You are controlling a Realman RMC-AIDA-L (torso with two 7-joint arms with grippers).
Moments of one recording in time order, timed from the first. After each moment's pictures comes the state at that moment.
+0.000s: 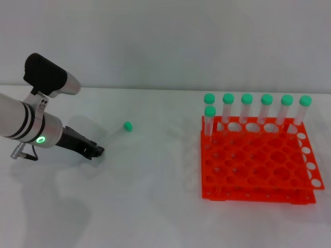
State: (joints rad) left arm -1.06 -1.99 2.85 -0.41 0.32 0.94 -1.70; right arm 0.44 2.03 -1.86 -0.20 0.45 -1.08 0.27
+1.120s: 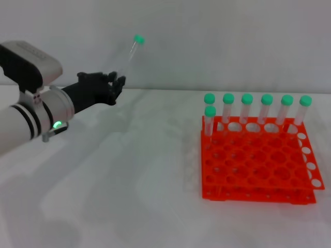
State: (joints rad) left arm -0.91 -2.07 2.84 -0.39 -0.71 0.99 -0.91; right arm 0.45 2.03 -1.86 -0.20 0.45 -1.07 0.27
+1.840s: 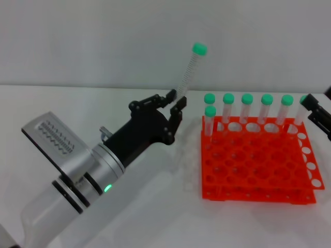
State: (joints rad) left arm -0.65 -2.09 2.84 0.17 -0.98 1.30 -0.23; right arm 0.46 1.95 -2.04 -0.24 0.19 -1.40 0.70
